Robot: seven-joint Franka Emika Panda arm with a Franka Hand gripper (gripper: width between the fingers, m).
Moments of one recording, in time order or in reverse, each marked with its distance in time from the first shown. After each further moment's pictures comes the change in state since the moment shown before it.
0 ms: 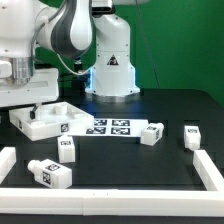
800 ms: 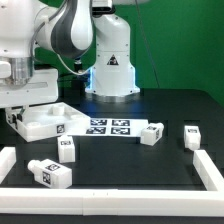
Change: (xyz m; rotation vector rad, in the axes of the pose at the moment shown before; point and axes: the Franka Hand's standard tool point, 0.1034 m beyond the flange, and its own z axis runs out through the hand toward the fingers) arm 0.005 0.003 -0.002 -0.001 0.006 -0.005
